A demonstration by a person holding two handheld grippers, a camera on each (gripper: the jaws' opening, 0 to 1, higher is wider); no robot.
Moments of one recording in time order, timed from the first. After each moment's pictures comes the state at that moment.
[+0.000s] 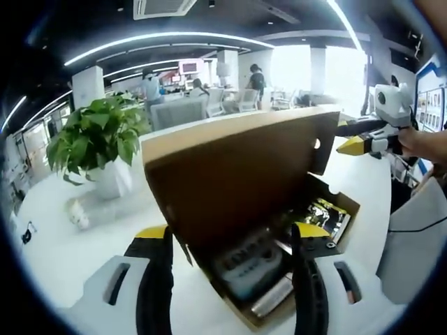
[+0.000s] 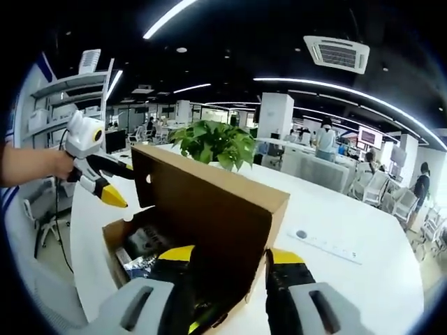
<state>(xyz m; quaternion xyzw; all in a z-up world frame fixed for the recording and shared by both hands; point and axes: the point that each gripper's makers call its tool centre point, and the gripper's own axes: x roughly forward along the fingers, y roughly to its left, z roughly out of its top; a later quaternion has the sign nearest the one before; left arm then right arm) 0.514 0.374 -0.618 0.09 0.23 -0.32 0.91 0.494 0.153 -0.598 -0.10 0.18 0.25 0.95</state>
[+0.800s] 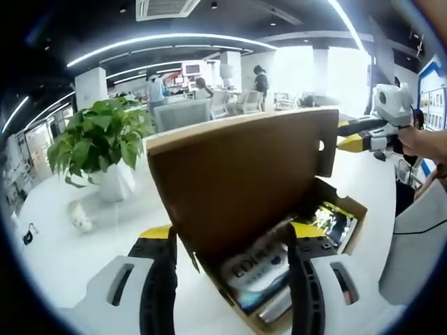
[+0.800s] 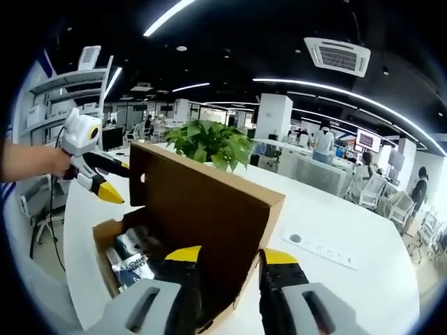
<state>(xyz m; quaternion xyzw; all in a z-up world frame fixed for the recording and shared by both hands) 0.528 0.375 -0.617 0.09 0.22 -0.31 0.92 0.511 0.146 -0.596 -0.11 0.17 0.25 0.95</state>
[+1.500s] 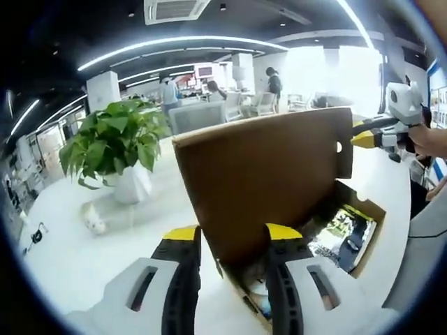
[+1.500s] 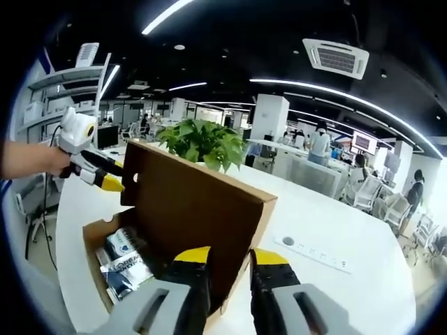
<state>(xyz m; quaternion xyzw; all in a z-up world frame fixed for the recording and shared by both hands) 0.554 0.396 -0.616 0.10 0.21 -0.26 0.94 0.527 0.138 -0.595 -0.12 0.17 0.23 0.95</state>
